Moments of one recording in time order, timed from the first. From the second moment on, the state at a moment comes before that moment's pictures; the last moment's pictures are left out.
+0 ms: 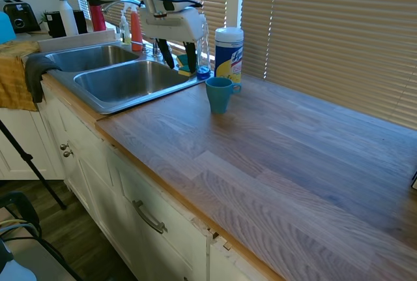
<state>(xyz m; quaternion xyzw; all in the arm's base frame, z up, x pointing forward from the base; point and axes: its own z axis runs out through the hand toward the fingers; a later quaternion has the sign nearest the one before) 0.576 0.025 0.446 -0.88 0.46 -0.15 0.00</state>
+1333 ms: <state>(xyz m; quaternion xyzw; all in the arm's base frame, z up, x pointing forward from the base) 0.659 0.008 0.350 -0.85 0.52 -0.12 -0.02</state>
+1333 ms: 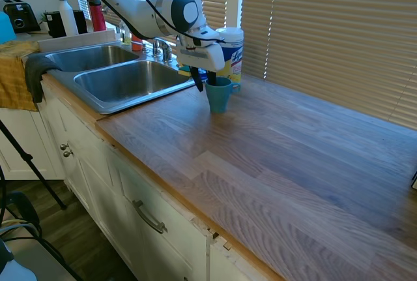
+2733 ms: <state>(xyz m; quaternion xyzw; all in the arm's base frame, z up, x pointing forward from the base) 0.650 0.073 0.407 -0.87 0.47 -0.17 -0.01</state>
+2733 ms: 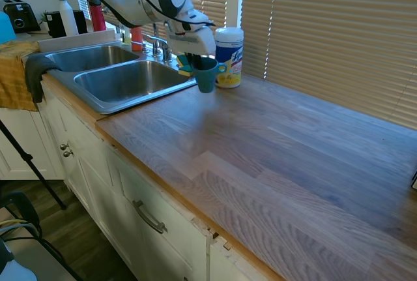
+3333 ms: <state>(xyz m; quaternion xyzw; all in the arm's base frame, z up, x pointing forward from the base) 0.665 0.294 0.352 -0.91 0.38 -0.18 -0.01</state>
